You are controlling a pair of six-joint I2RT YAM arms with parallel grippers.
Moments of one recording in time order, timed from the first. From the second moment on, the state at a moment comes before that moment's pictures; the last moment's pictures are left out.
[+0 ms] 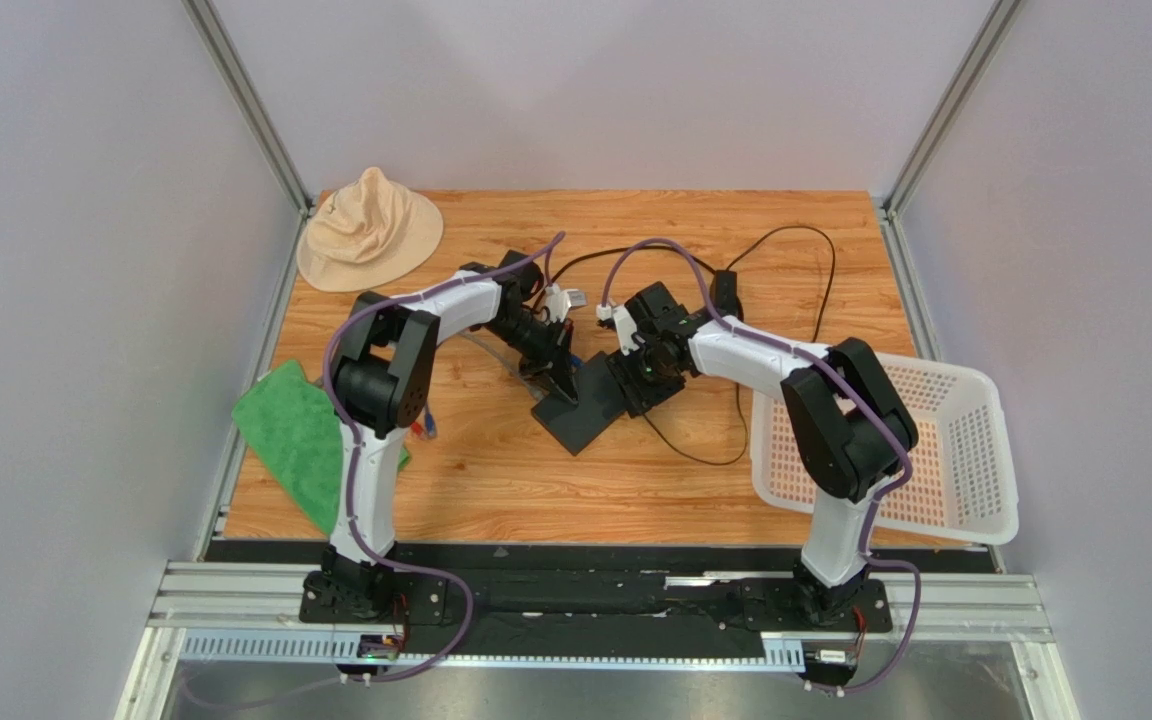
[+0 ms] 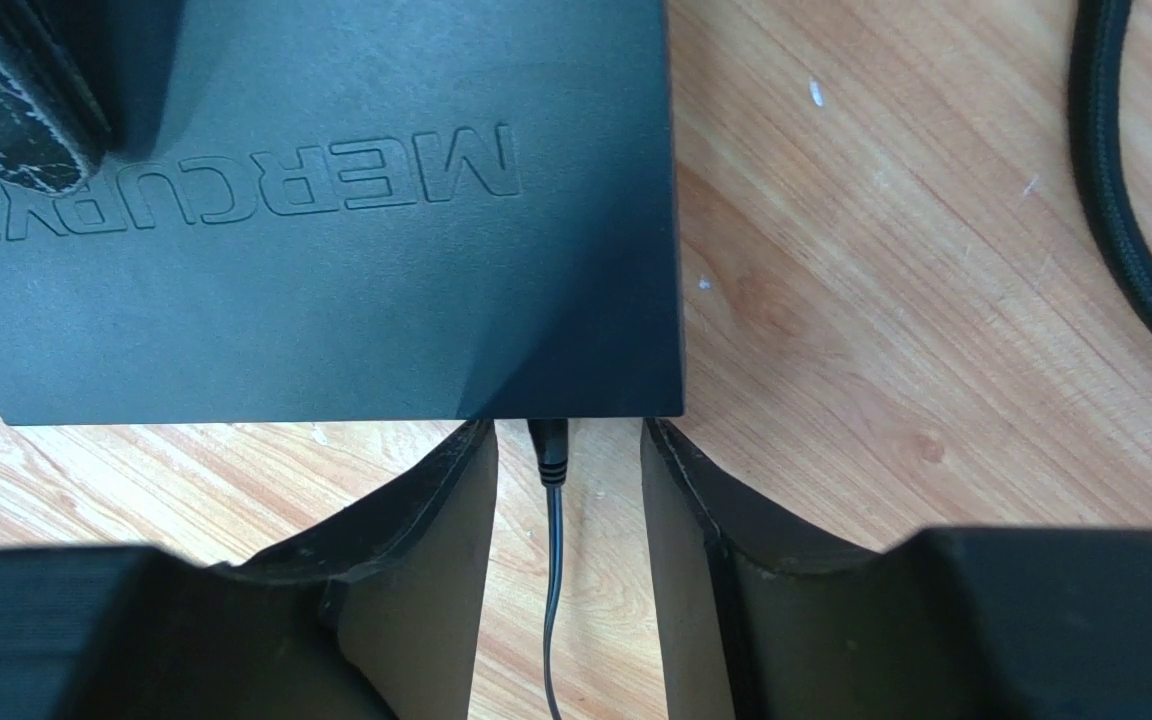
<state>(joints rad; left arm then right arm) -0.42 2.18 1.55 -0.79 0.85 -0.07 0.58 1.85 1.21 -0.53 -0.17 -0.01</state>
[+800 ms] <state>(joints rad) -0.42 2.19 1.55 -0.80 0.88 -0.07 0.61 1.86 1.21 -0.53 -0.16 -0.12</state>
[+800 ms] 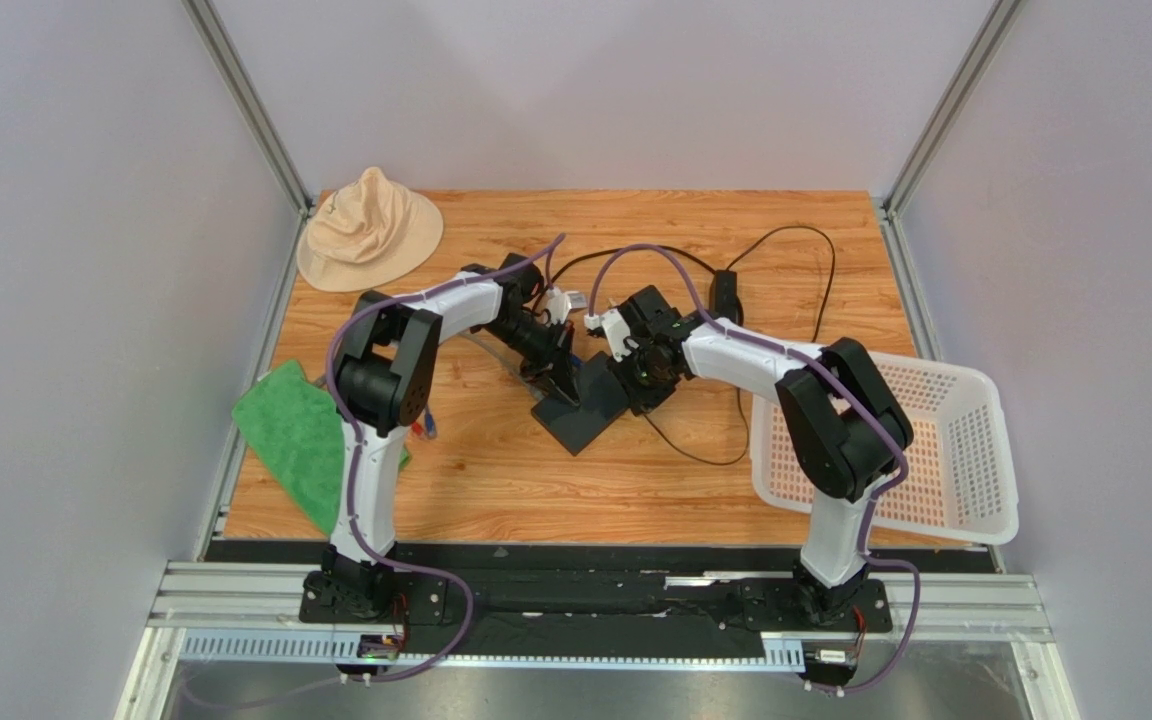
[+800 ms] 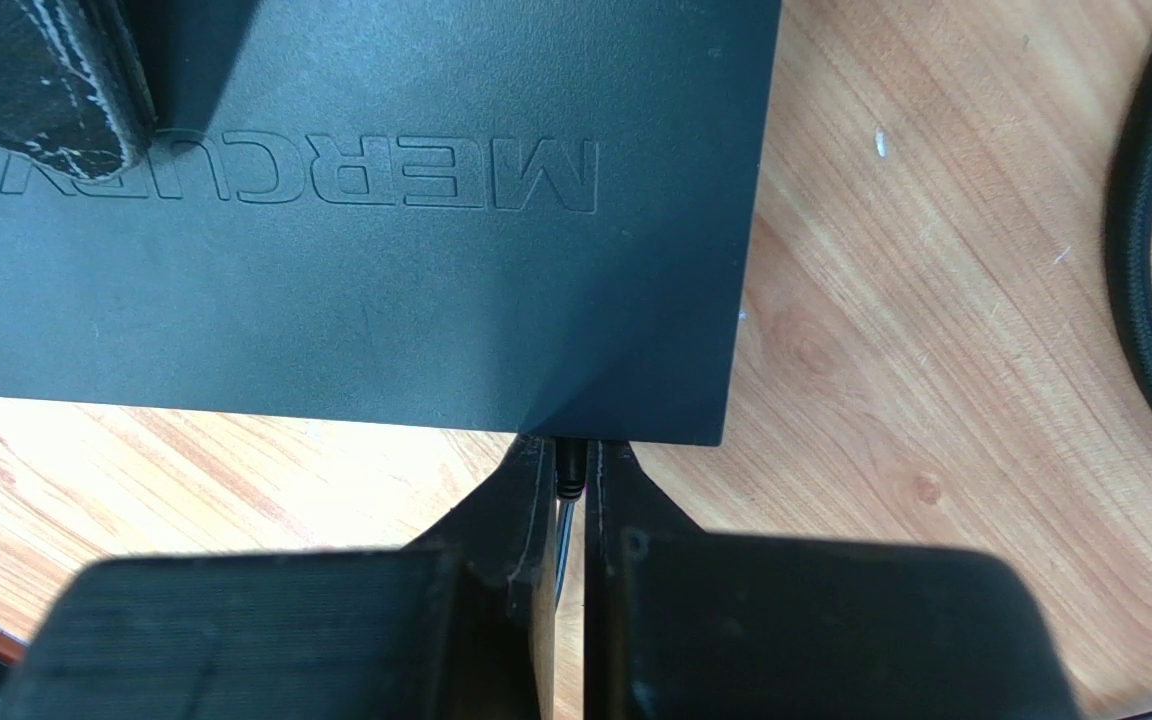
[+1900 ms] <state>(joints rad) -0.43 2.22 1.58 -0.84 0.89 -0.07 0.63 1.82 1.15 -0.51 -0.22 -0.07</state>
